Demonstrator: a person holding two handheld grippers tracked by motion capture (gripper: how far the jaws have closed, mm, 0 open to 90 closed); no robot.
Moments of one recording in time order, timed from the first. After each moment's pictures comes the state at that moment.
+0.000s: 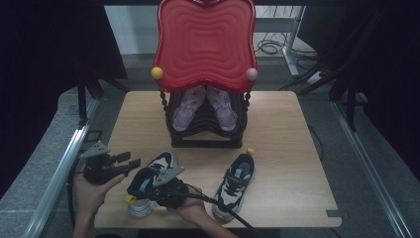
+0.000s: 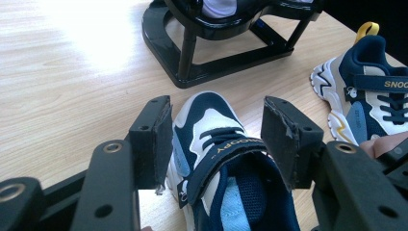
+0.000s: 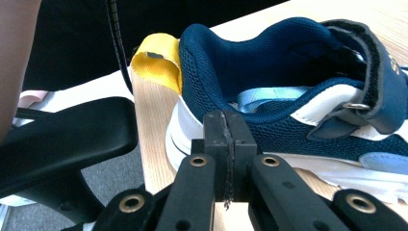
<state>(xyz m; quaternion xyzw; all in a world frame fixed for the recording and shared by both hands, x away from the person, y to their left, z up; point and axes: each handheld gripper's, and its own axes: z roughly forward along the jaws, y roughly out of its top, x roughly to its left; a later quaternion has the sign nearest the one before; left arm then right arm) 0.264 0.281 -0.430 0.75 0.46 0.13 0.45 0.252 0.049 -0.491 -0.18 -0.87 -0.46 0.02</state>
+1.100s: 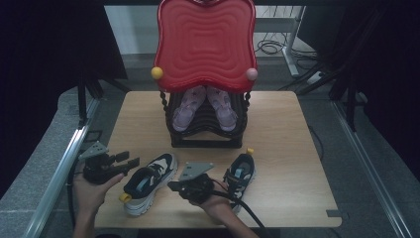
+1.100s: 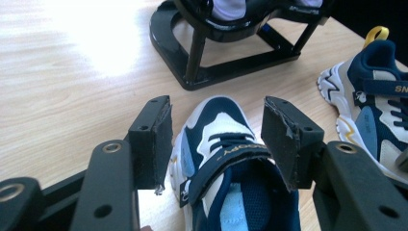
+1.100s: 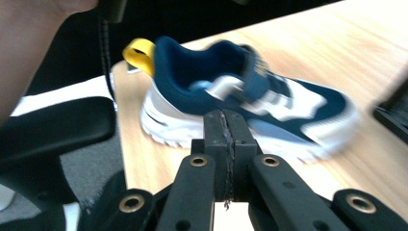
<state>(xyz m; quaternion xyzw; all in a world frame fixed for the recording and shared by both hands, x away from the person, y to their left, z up) 0.266 0.285 -0.436 0.74 0.47 0.14 0.46 0.252 -0.026 -0.452 -0.18 -0.86 -0.48 -0.05</state>
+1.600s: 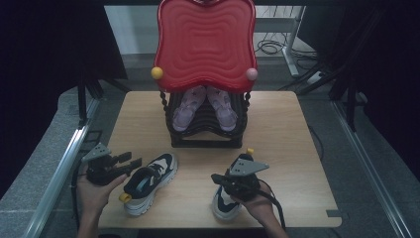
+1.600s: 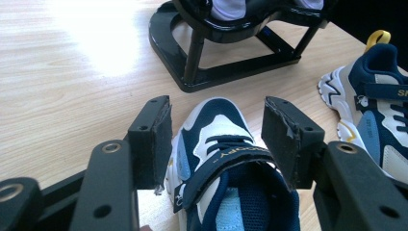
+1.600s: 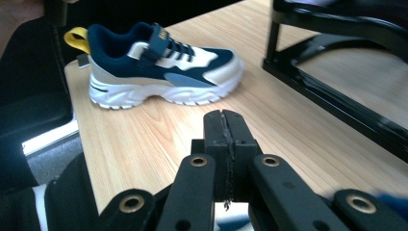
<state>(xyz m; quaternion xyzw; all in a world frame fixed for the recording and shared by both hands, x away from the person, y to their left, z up) 0.265 0.280 -0.443 0.73 0.48 0.14 0.46 0.254 -0.137 -0.452 -0.26 -0.82 -0.49 -0.09</state>
